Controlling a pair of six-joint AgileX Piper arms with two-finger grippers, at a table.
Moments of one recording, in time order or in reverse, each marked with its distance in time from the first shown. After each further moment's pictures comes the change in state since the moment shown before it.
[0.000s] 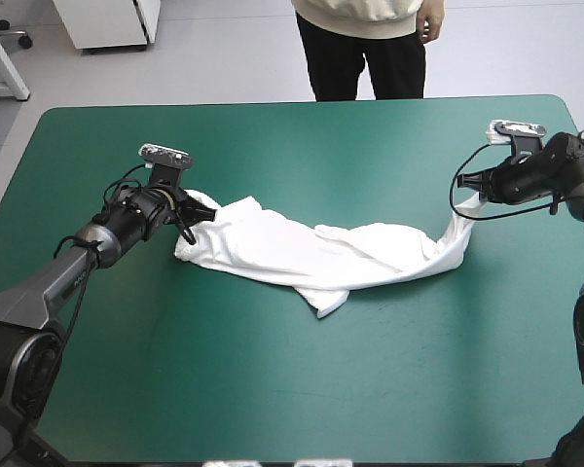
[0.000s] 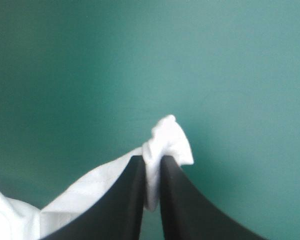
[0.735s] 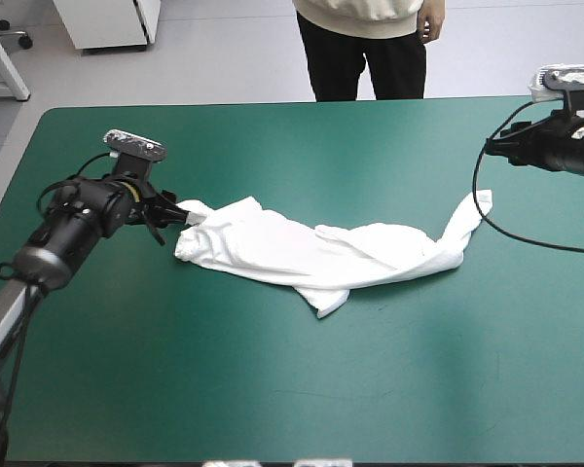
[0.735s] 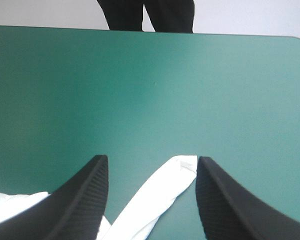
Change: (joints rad) left arm 0.000 -0.285 -0.053 -0.131 0.363 0.242; right arm 0.000 -0.439 -0.012 -0.002 0.018 -0.025
